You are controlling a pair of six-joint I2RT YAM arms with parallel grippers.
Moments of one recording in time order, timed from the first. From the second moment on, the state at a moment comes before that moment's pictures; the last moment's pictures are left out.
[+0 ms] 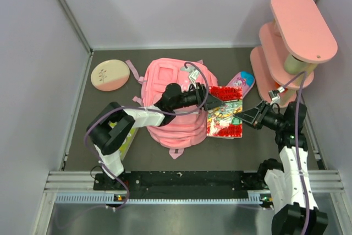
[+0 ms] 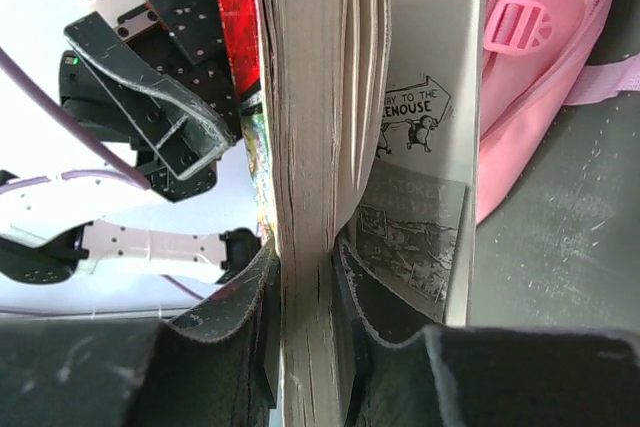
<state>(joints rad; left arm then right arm) -0.78 1.79 0.95 0.94 0.57 -0.91 -0.23 0.65 0.46 -0.23 -1.07 0.83</state>
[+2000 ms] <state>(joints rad) -0.69 0.89 0.37 0.79 -0.19 -0.96 0.76 1.35 0.36 1.13 -0.27 1.42</state>
